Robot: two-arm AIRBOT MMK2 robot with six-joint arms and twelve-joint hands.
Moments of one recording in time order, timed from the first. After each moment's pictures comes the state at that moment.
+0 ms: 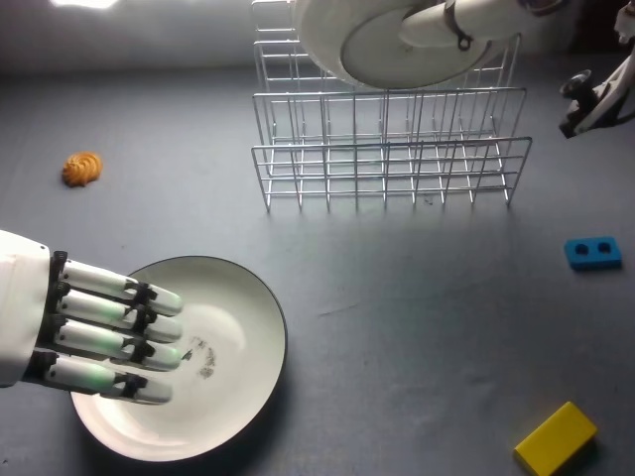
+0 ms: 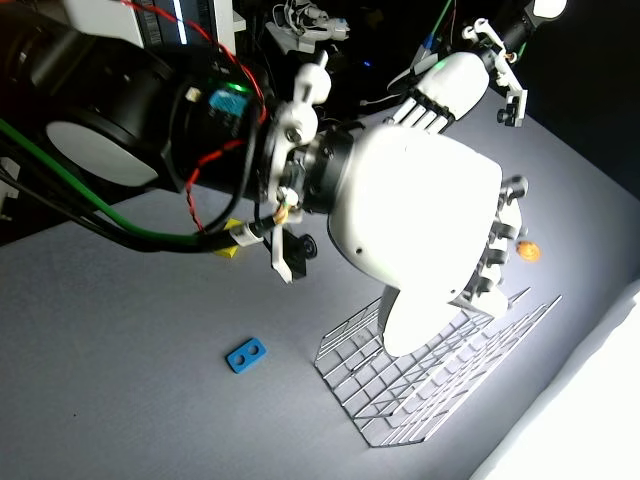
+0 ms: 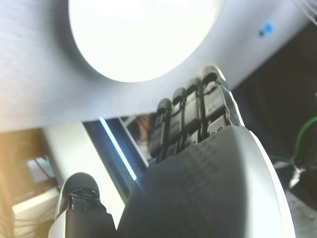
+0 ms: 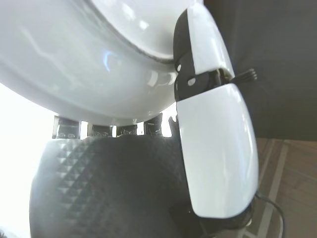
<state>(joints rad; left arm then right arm) 0.85 -0.75 1.25 1.50 -1.06 0.16 -0.09 -1.08 1.15 0.23 0.27 -0.76</state>
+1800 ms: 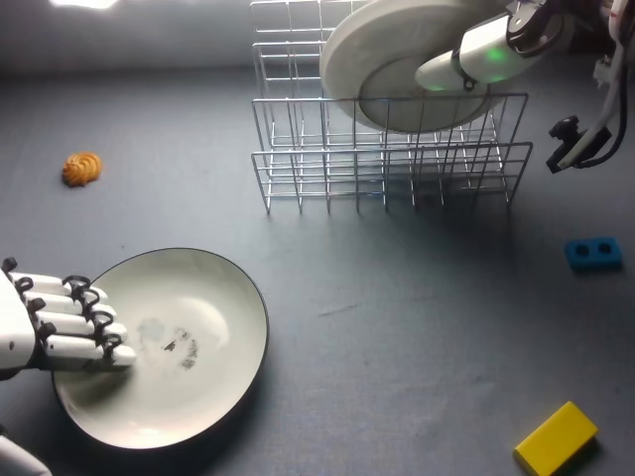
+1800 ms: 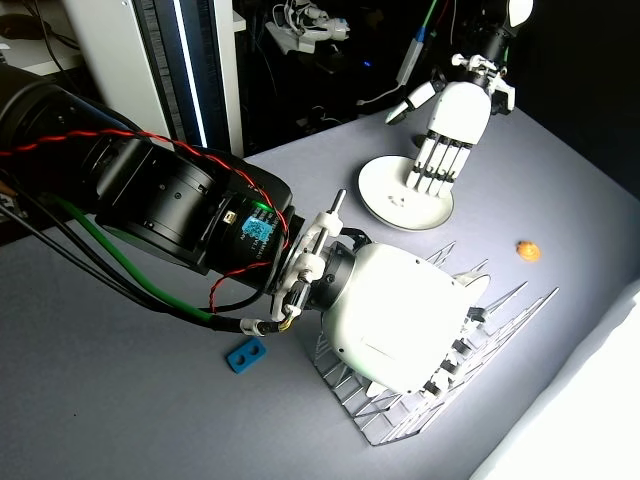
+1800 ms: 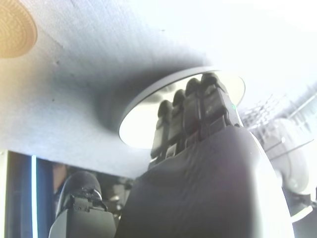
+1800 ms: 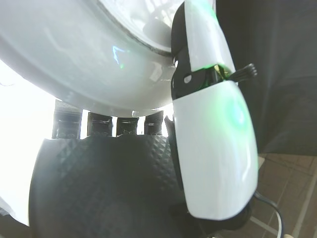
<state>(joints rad) 1.04 -0.71 1.11 1.18 -0.60 0.00 -0.23 -1.20 1.34 0.36 0.29 -0.75</state>
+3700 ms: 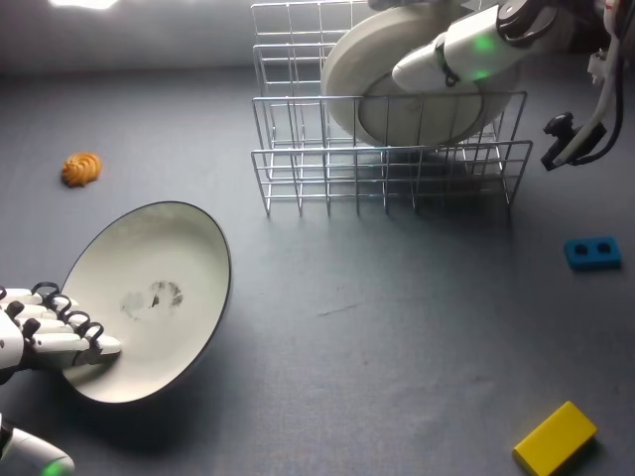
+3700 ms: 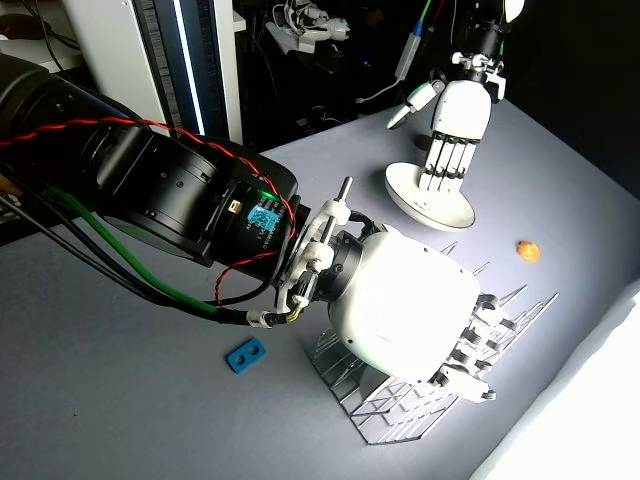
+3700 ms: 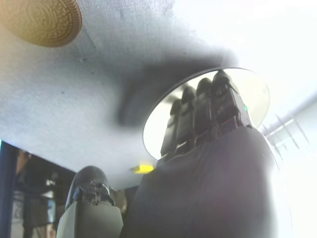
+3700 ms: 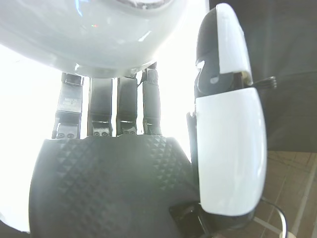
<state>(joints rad) 1.15 -0.67 1.04 0.95 -0.47 -0.06 -0.19 -1.19 1.30 0.31 0.27 -0.75</state>
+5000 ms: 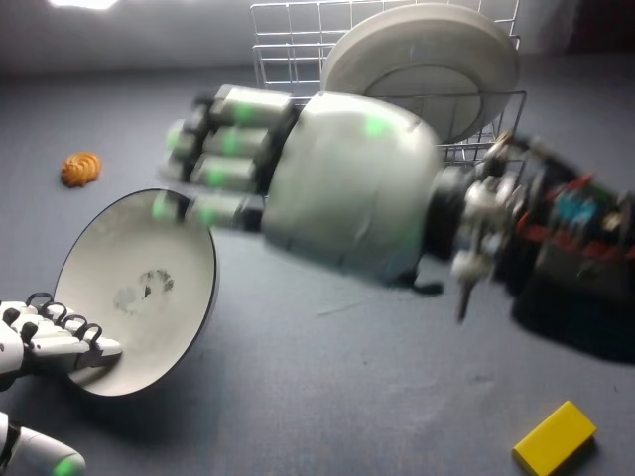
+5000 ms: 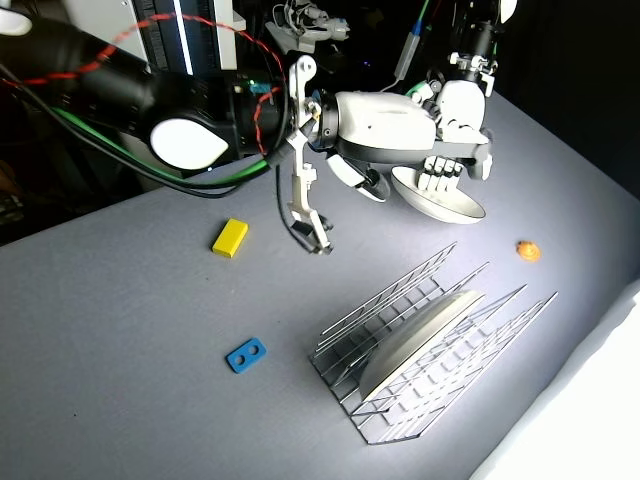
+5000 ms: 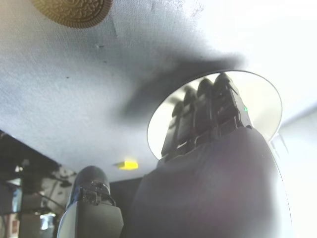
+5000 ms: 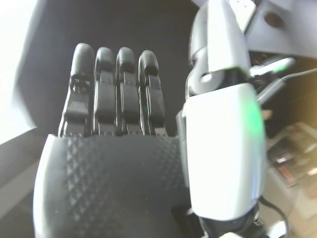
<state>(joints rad) 1.18 -0.67 1.01 0.85 -0.46 -0.07 -0.35 -1.25 0.99 -0.13 0.57 -1.41</state>
